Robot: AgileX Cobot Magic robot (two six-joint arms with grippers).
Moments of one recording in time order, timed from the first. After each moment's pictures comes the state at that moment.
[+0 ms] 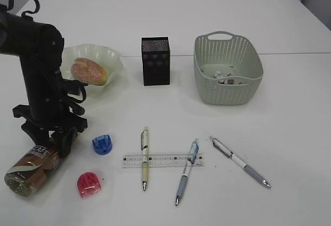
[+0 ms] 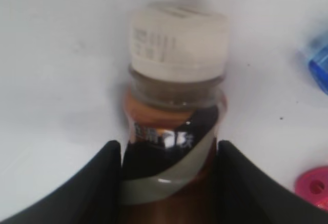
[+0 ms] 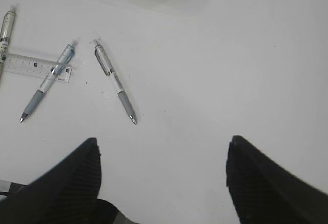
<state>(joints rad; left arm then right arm) -0.32 2.16 -1.44 0.00 1.14 -0.04 0.22 1.14 -1.22 -0.04 1.25 0.03</state>
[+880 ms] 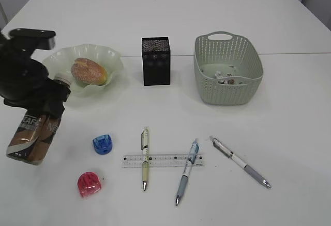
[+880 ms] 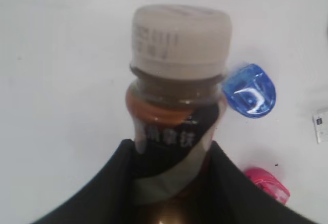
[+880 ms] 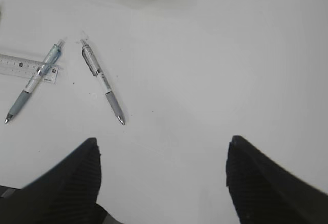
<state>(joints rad) -0.32 1.75 -1.16 -0.05 0.77 -0.04 0.22 1.14 -1.22 -0.08 1.25 0.03</state>
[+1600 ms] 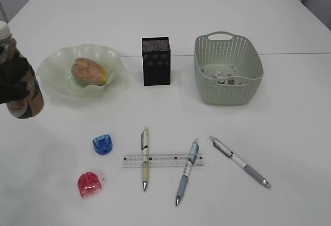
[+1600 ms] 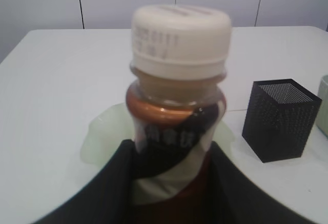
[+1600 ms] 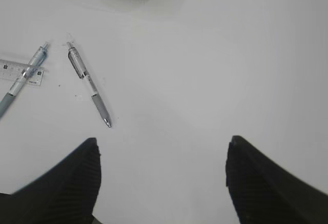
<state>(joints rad) -0.26 1.44 -0.36 -0.09 -0.88 -0.02 0.22 1.13 -1.22 -0.13 1.25 0.03</state>
